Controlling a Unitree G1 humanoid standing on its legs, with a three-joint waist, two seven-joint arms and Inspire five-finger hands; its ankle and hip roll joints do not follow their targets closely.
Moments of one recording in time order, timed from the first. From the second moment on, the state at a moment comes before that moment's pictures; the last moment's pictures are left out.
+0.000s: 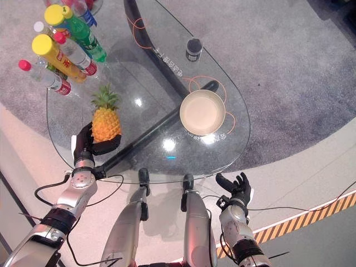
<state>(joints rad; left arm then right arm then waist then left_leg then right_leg) -0.42 0.45 -0.28 0.43 -0.34 -0.12 0.52 -0.18 -0.31 0.19 0.53 0.84 -0.23 -0.55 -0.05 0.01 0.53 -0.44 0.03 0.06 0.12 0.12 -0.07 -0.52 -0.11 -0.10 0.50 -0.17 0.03</state>
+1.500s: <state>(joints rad) -0.30 0.56 -0.35 0.06 -0.08 -0.25 0.24 -0.28 -0.30 0.38 -0.05 0.93 -0.20 -0.12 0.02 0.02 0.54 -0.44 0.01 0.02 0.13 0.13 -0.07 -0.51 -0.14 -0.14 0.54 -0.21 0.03</state>
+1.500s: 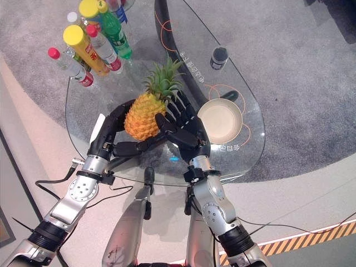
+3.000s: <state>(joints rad) -0.39 0.72 -0.43 0.03 -0.09 -0.33 0.01 -0.30 -0.35 0.32 0.11 1.26 -0.34 0.24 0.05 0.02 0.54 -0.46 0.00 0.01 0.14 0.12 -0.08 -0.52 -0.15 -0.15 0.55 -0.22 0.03</state>
